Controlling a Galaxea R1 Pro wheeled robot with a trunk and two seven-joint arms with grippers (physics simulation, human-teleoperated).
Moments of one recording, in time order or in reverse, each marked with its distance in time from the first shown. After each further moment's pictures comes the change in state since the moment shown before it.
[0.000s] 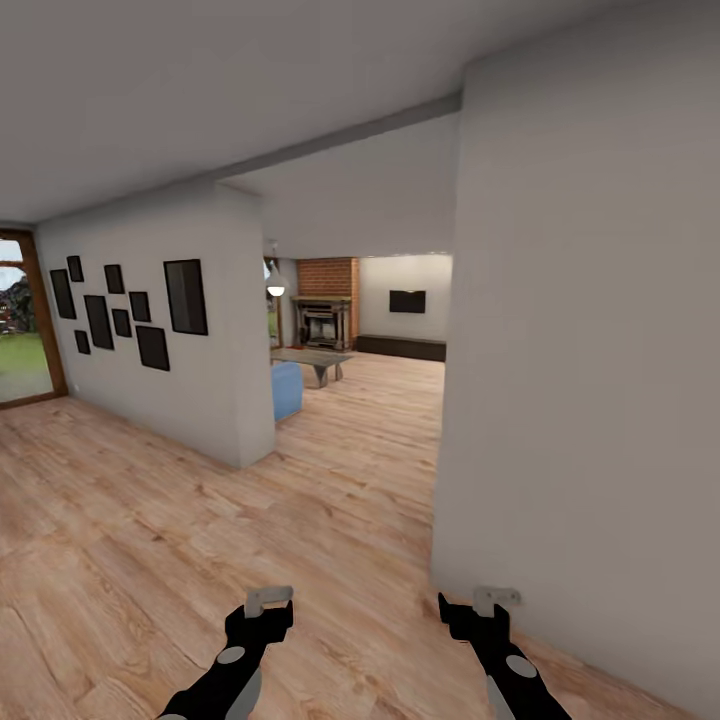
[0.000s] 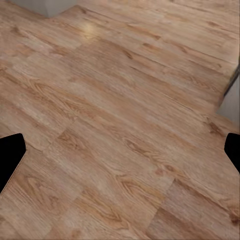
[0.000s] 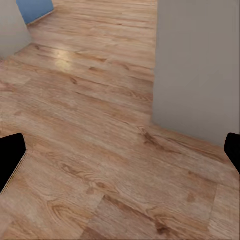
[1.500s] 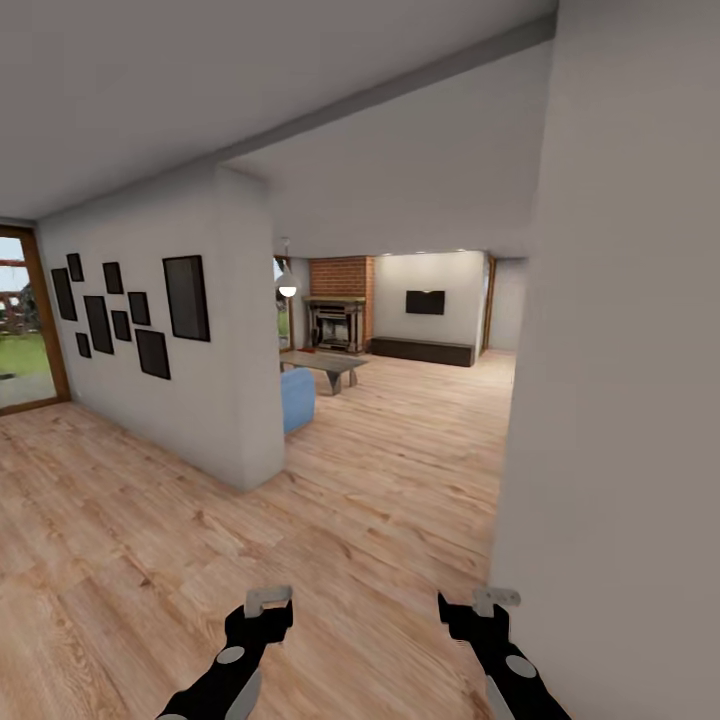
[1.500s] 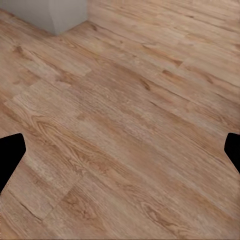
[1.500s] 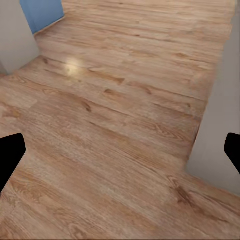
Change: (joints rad) left arm 0.000 0.001 0.001 0.000 0.001 0.000 -0.001; right arm 0.000 0.001 0.000 0.000 0.000 0.000 0.000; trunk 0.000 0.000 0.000
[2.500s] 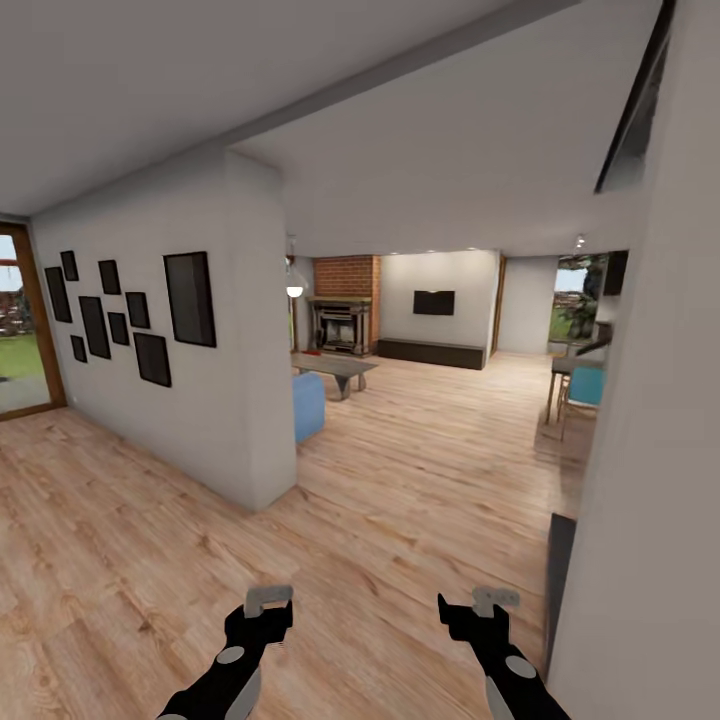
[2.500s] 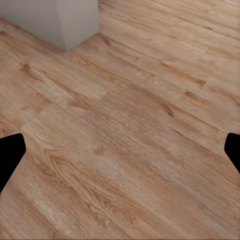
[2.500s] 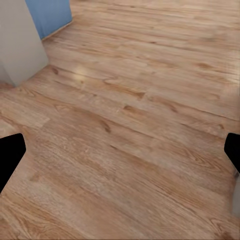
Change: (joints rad) left arm 0.000 0.000 0.000 0.000 0.000 0.000 0.000; right arm 0.000 0.000 0.001 0.003 0.000 0.000 0.000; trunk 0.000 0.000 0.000
